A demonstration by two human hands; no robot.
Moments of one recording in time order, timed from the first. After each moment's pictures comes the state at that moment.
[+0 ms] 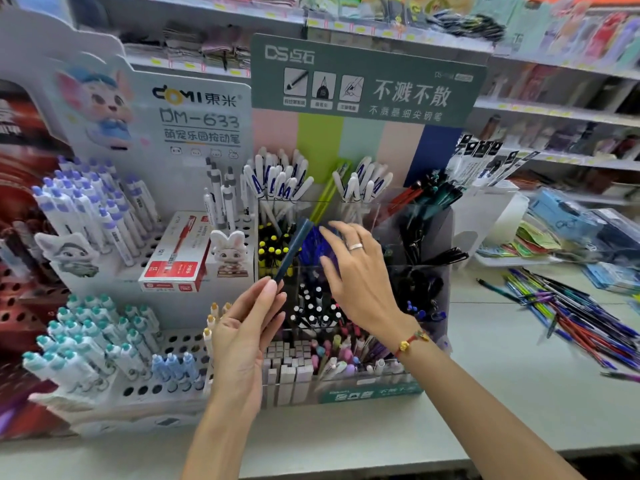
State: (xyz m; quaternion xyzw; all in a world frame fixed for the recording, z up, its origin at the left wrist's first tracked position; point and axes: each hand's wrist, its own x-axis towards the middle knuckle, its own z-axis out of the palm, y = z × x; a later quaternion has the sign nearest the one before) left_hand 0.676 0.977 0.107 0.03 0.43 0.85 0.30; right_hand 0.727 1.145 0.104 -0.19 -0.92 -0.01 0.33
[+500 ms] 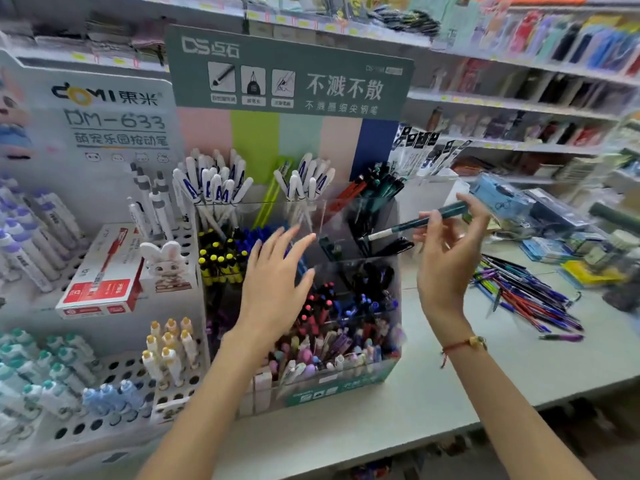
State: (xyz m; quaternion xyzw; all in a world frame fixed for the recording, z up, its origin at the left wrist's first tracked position) left_hand 0.667 1.080 0.106 0.55 0.77 0.32 -0.07; right_hand 0.828 1.190 0.153 -0.33 -0.62 0.29 0.65
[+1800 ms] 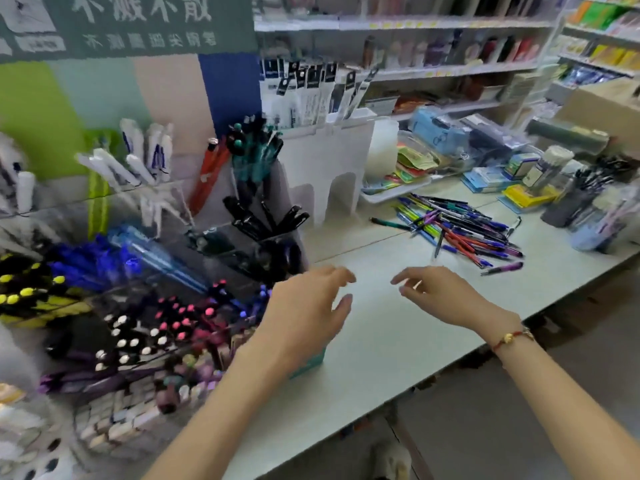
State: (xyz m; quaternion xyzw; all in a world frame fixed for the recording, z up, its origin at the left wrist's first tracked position) left_hand 0.805 1.172 0.096 0.71 0.67 0.20 0.08; right_hand 1.014 1.304 0.059 -0.49 -0.84 0.23 0.01
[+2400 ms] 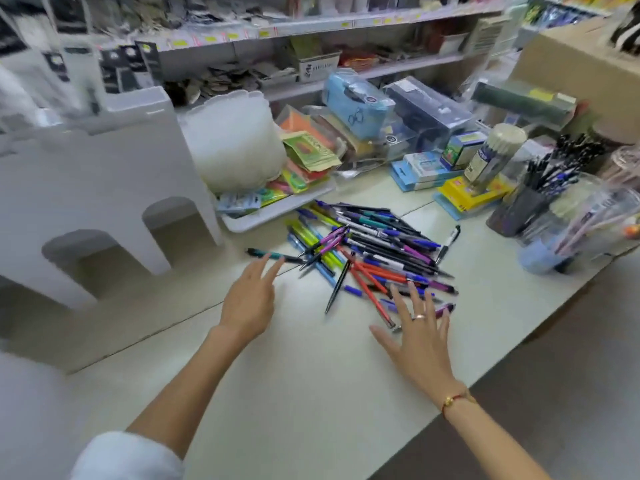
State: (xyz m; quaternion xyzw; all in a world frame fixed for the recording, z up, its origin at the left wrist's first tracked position) left_hand 0.912 1.511 -0.087 0.65 0.74 0.08 0.14; right_hand 1.203 1.518 -0.120 -0.62 -0.77 0.11 0.07
